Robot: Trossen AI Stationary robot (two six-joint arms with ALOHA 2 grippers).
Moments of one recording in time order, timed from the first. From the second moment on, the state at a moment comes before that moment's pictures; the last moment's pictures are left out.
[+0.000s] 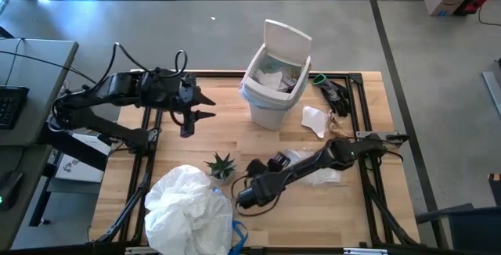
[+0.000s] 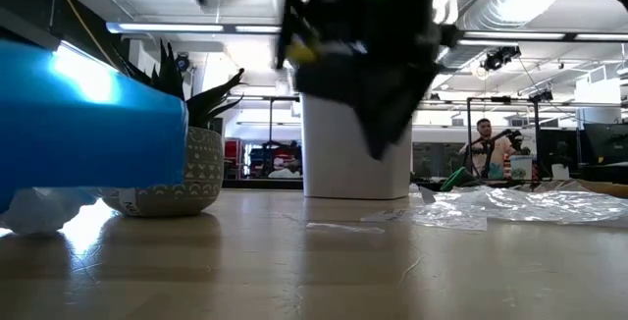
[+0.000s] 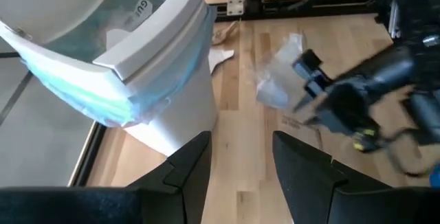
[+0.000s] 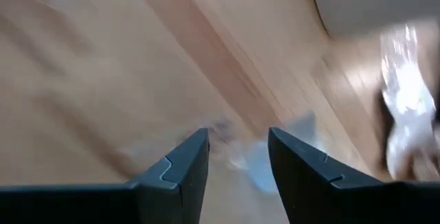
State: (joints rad) left arm 0.03 1.15 1.49 -0.94 -0.11 0.08; right arm 0.40 2.42 2.13 -1.57 0.50 1.15
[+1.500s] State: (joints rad) left arm 0.03 1.10 1.36 -0.92 -0.11 0.00; right arm 0.44 1.87 1.00 -0.28 0.41 0.68
